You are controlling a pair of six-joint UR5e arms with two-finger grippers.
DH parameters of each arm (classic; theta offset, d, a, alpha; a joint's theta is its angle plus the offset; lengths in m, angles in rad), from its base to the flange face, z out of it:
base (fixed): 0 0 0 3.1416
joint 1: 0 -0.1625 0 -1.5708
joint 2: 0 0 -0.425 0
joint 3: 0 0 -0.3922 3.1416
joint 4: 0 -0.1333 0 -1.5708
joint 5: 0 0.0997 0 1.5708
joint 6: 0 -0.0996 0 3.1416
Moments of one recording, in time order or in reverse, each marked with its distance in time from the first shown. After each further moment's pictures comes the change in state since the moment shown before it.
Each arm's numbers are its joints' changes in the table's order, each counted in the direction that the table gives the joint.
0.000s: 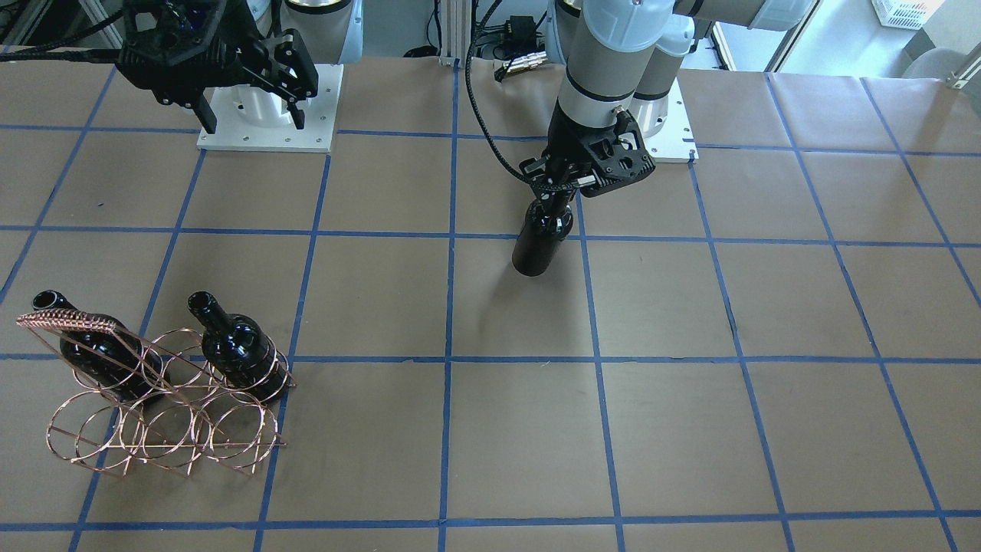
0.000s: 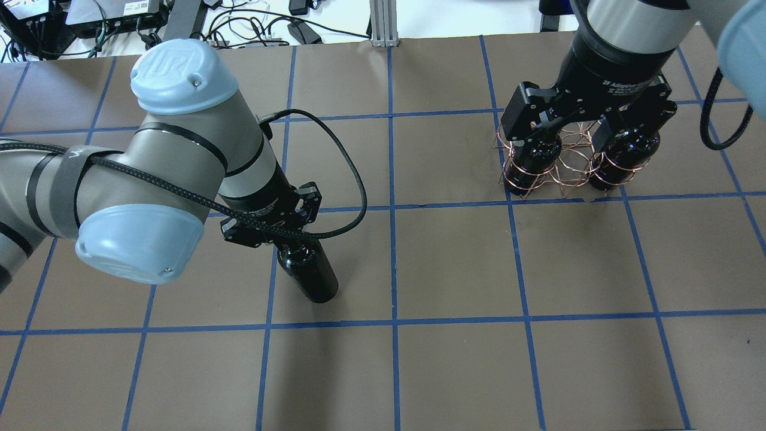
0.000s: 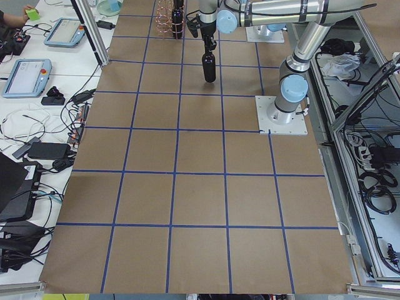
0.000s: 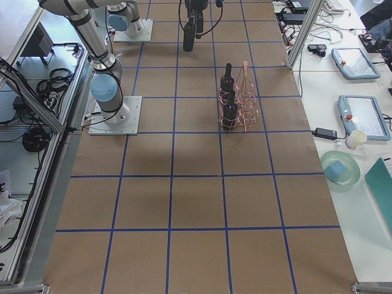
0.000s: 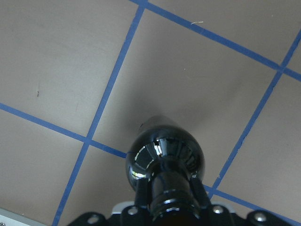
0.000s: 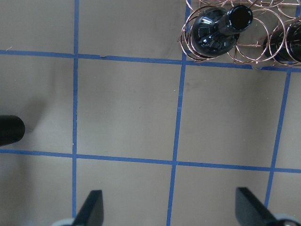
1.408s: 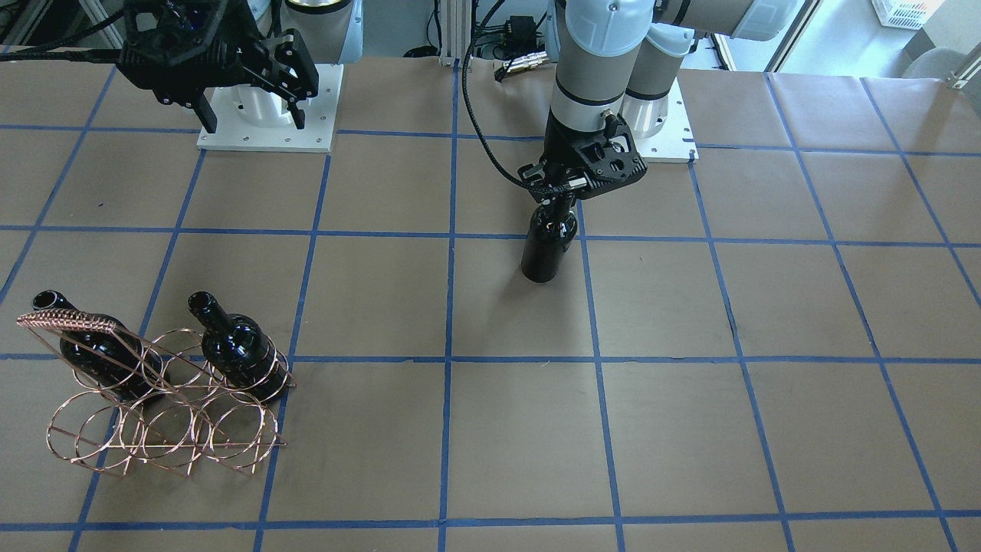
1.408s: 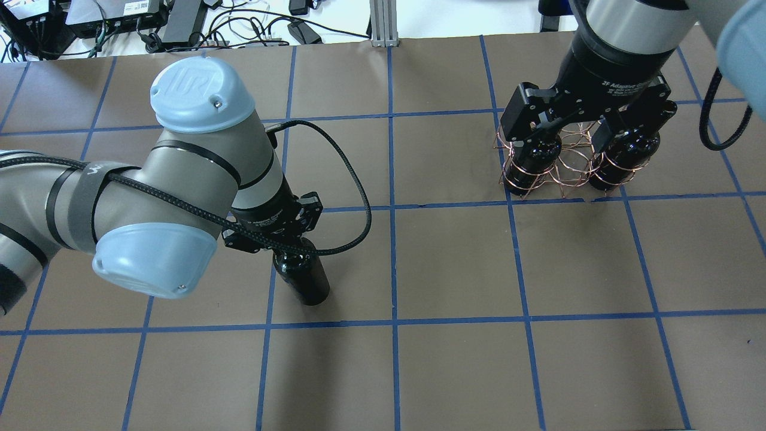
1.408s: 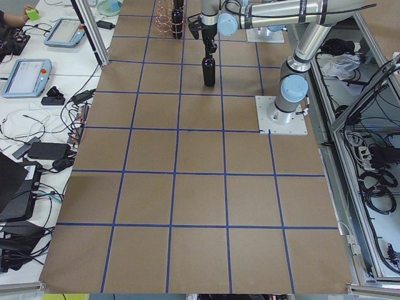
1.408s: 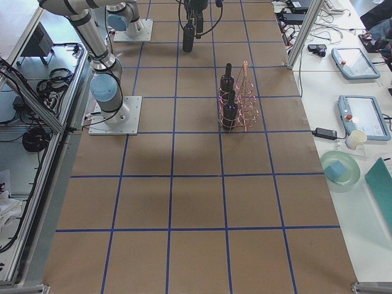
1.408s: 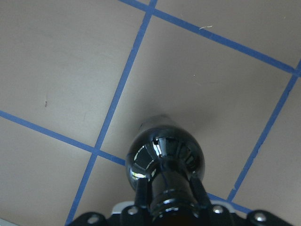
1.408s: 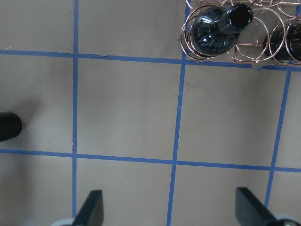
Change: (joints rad) left arm 0.023 0.003 -0.044 -0.064 0.053 0.004; right arm -0.001 0.000 0.000 -0.001 0.000 -0.004
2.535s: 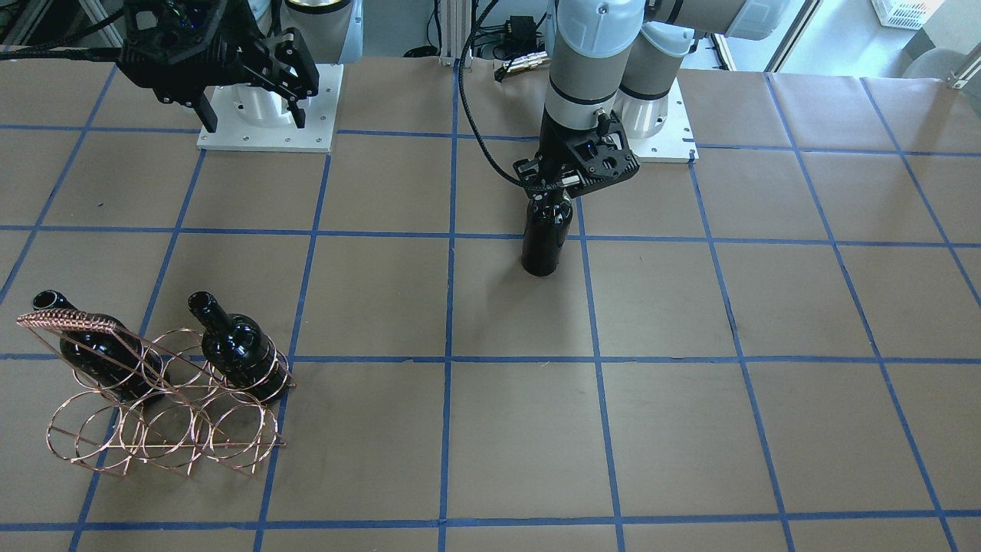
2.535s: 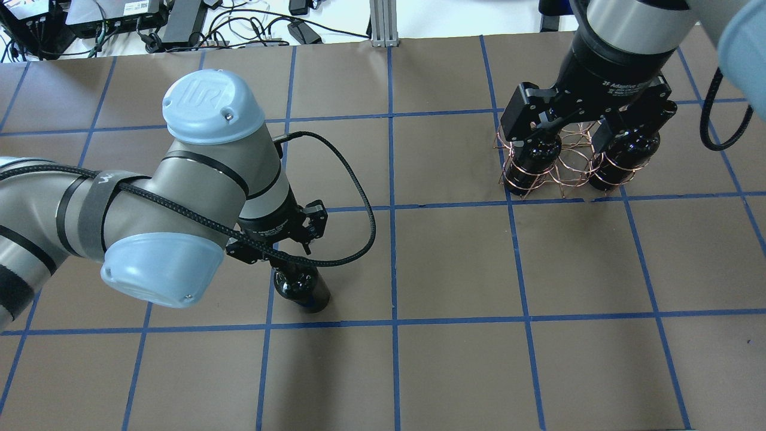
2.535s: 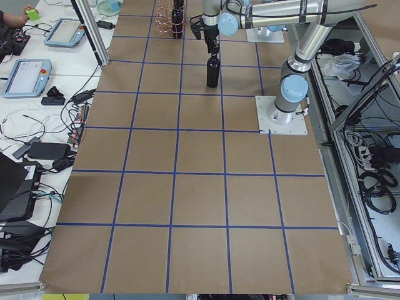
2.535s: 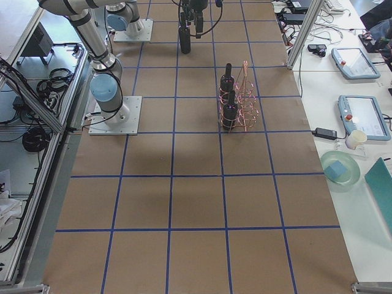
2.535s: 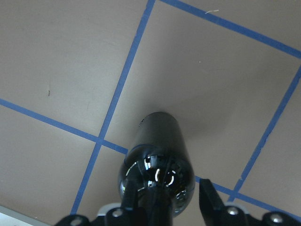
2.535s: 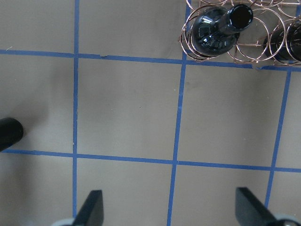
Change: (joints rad) left arm 0.016 0.001 -0.002 0.035 0.005 0.006; right arm 0.000 -0.001 0.000 0.000 0.003 0.001
